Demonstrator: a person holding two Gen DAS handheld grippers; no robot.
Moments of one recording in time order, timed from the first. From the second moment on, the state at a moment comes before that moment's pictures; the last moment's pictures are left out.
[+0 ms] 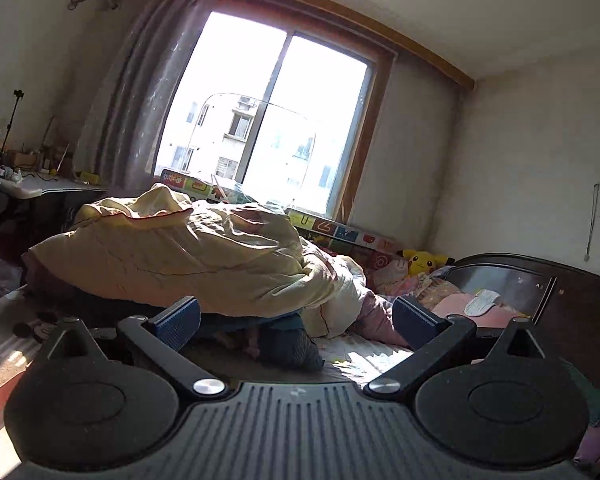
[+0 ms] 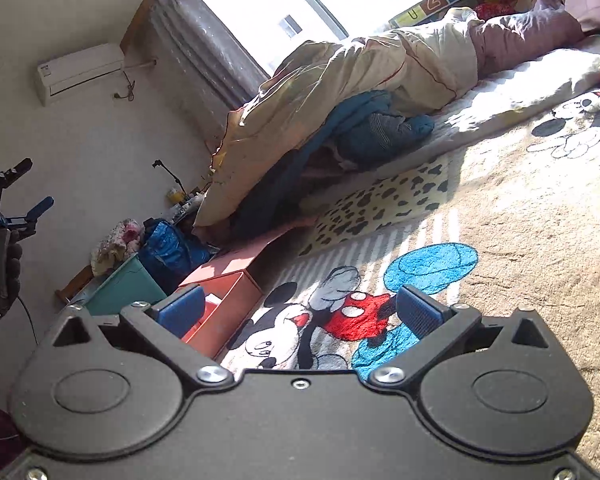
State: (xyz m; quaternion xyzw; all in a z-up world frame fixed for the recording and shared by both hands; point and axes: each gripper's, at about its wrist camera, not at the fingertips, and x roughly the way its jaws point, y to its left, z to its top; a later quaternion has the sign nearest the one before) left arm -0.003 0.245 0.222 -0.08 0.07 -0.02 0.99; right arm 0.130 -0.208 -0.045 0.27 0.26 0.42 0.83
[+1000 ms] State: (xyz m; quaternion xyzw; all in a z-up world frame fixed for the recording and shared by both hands) left arm -0.029 0.030 0.073 0.07 0.29 -0.08 0.95; right arm 0.009 -0.193 0.058 0.07 0.28 0.17 0.94
